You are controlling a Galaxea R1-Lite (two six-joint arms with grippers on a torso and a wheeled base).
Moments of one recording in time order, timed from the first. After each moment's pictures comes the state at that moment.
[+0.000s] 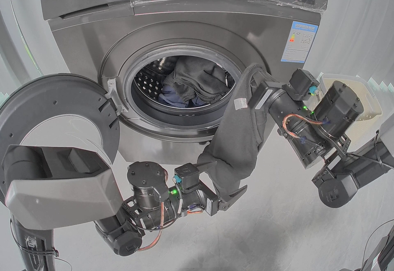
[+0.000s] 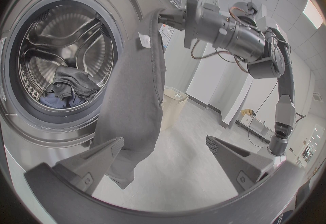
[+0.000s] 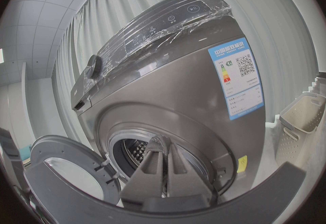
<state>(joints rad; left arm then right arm) -0.73 2.22 -0.63 -1.55 -0.24 -0.04 0.67 1.89 -0.85 -1.44 -0.29 0.13</state>
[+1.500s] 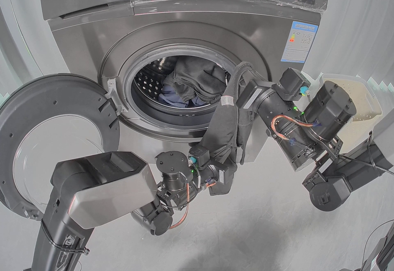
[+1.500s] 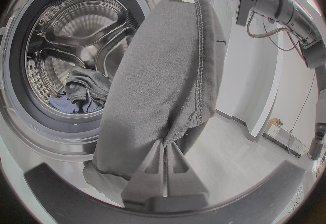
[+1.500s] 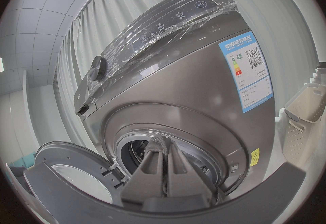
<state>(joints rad) -0.68 2.49 -1.06 -1.54 -0.07 -0.05 0.72 1.93 -0.90 -1.45 -0.31 0.16</state>
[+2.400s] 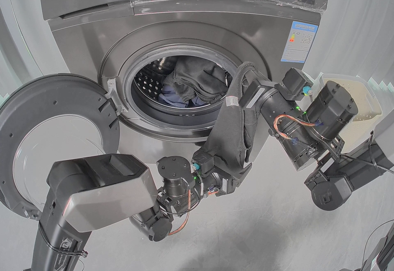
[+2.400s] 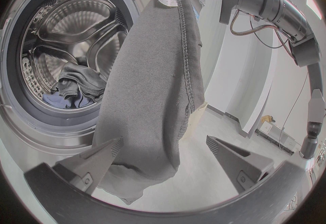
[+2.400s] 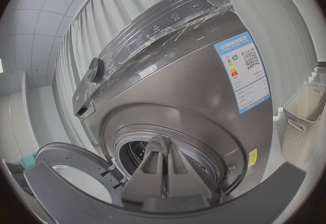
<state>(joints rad) -0.72 2.46 -0.99 -1.53 -0.10 -0.05 0.71 1.92 -0.89 -1.45 -0.31 0.17</state>
